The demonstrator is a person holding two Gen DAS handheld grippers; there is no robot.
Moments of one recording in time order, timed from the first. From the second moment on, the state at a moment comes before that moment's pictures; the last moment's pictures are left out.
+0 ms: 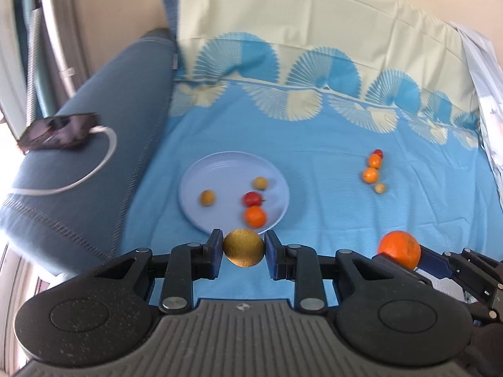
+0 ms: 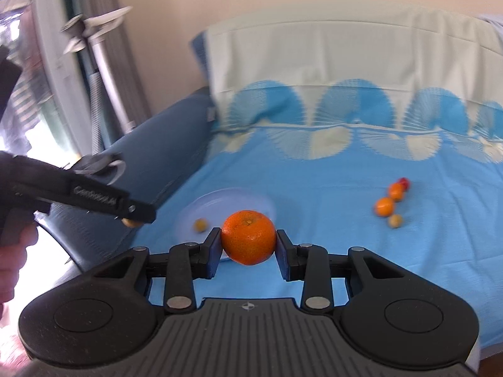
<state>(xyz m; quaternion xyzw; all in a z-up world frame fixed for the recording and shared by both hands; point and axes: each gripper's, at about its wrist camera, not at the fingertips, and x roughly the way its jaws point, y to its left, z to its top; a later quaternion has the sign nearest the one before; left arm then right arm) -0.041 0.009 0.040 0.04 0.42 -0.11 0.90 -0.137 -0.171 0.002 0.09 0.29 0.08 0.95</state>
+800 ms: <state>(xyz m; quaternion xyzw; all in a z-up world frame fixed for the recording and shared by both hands) -0.078 0.070 0.053 -0.03 0.39 -0.11 0.91 -0.168 -0.108 0.023 0.00 0.27 0.10 0.96</state>
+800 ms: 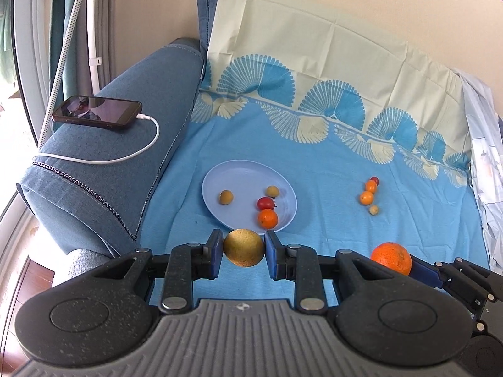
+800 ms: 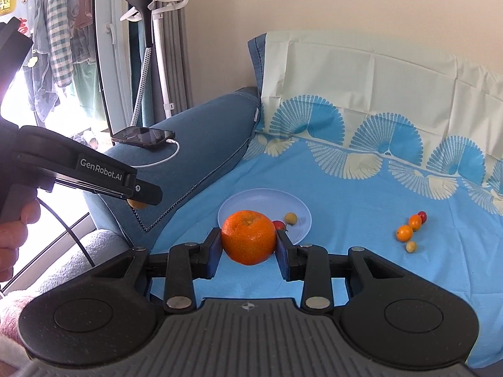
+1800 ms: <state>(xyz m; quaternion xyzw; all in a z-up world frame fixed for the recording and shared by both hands) -0.038 0.068 0.030 -0.03 0.42 -0.09 0.90 -0.131 -0.110 0.001 0.01 0.32 0.10 0.94</state>
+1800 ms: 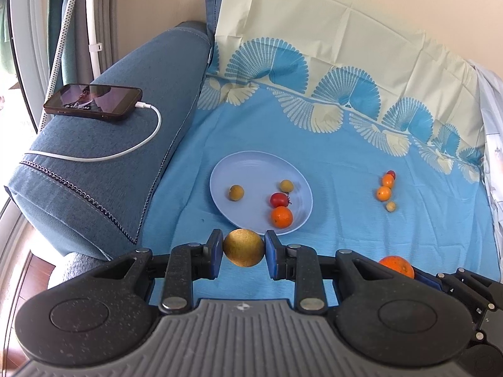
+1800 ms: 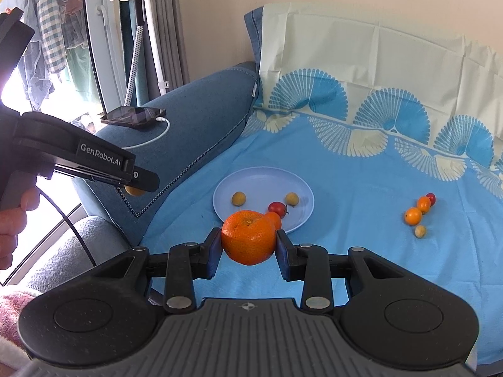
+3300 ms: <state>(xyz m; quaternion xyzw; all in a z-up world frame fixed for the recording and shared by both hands) 0.182 0.021 -0.090 0.01 0.47 -0.04 0.88 0.104 -0.111 -0.117 -0.02 0.38 0.11 0.92</state>
